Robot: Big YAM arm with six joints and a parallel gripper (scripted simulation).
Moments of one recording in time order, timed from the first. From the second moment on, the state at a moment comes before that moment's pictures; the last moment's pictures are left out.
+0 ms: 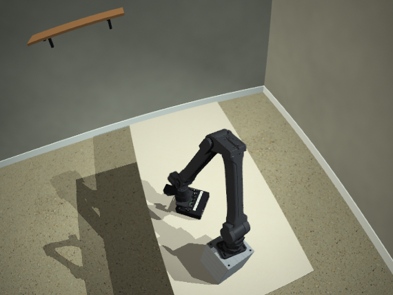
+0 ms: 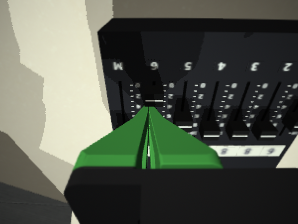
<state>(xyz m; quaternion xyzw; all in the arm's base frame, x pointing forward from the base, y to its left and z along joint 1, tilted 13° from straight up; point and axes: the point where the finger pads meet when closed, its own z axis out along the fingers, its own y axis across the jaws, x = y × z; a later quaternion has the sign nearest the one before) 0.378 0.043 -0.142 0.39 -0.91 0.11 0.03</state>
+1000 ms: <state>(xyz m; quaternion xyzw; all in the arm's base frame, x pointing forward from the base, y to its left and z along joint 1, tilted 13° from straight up) 0.379 0.041 -0.141 0.39 -0.91 0.11 0.03</state>
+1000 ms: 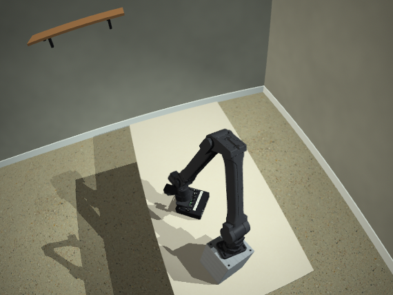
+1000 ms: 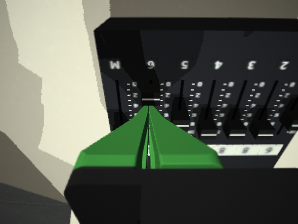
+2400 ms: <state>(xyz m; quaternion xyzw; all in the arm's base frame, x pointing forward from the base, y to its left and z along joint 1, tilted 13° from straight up) 0.374 0.052 -0.092 0.39 -0.91 0.11 0.03</state>
